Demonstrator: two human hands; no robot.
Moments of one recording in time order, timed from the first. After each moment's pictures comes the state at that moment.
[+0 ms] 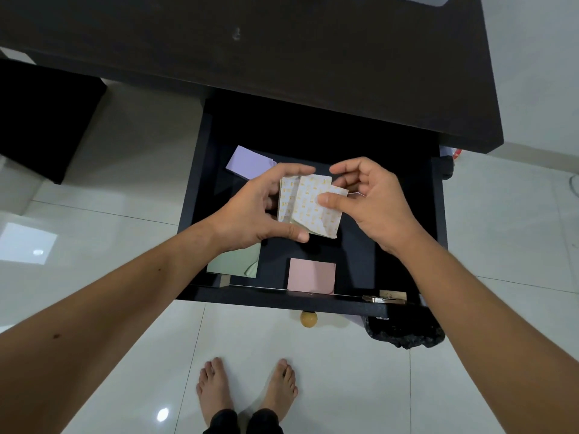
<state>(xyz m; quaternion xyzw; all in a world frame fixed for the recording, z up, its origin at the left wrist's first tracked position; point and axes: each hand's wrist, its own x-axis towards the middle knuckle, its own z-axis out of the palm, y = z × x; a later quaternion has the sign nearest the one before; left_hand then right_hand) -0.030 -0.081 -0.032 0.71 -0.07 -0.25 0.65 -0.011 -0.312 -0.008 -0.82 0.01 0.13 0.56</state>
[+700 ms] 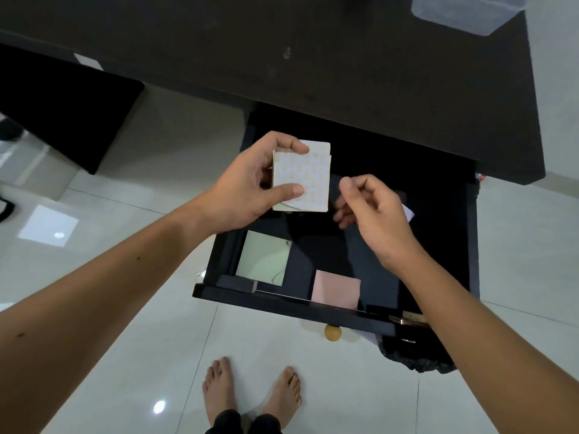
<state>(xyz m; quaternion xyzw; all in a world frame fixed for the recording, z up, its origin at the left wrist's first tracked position) -0.015 -0.028 0.001 0.76 -0.07 -0.12 0.64 -0.010 -0.268 -0.016 -0.77 0.02 0.15 0.62</state>
